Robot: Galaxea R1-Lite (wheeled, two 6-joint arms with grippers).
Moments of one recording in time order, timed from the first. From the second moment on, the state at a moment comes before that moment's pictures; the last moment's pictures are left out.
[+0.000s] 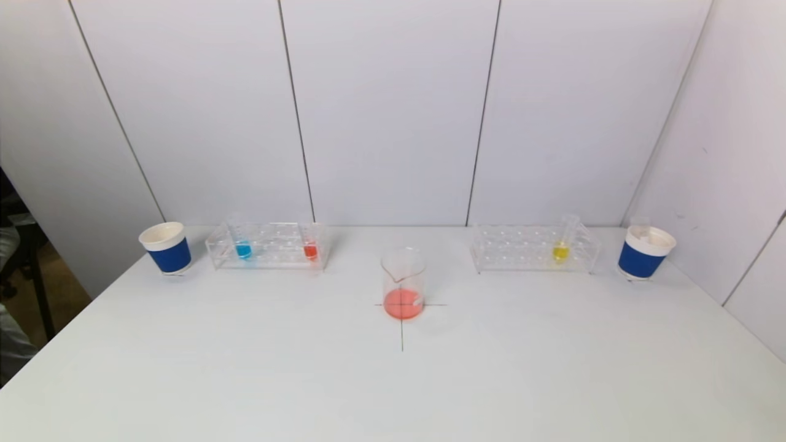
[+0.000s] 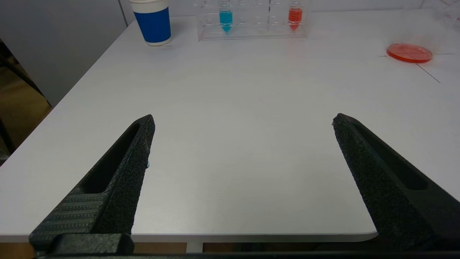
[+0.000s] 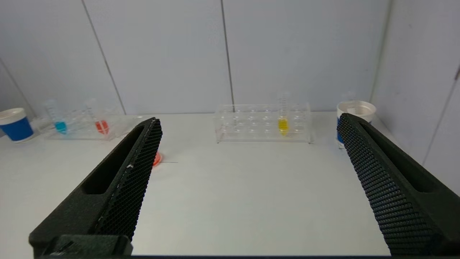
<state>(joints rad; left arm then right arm) 0.00 0.00 -0.04 0.08 0.00 0.01 -0.31 0.30 -0.28 -0.19 0.42 0.19</state>
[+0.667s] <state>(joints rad) 0.00 0.00 -0.04 0.08 0.00 0.01 -0.31 0.27 -0.16 -0.19 0.01 0.03</state>
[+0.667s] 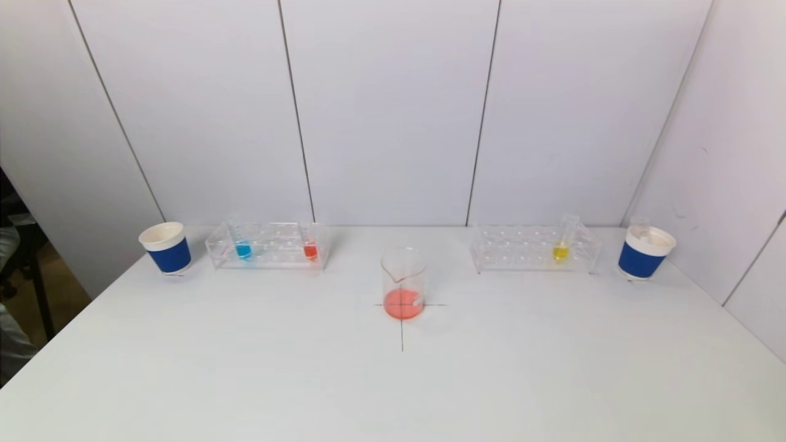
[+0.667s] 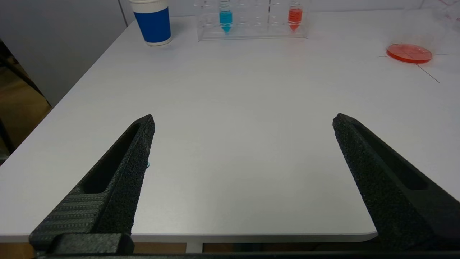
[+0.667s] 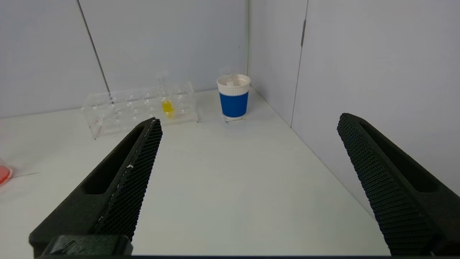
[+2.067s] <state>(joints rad) 0.00 0.00 -0.04 0.08 0.00 0.01 -0.06 0.27 -0.62 0.31 0.10 0.06</state>
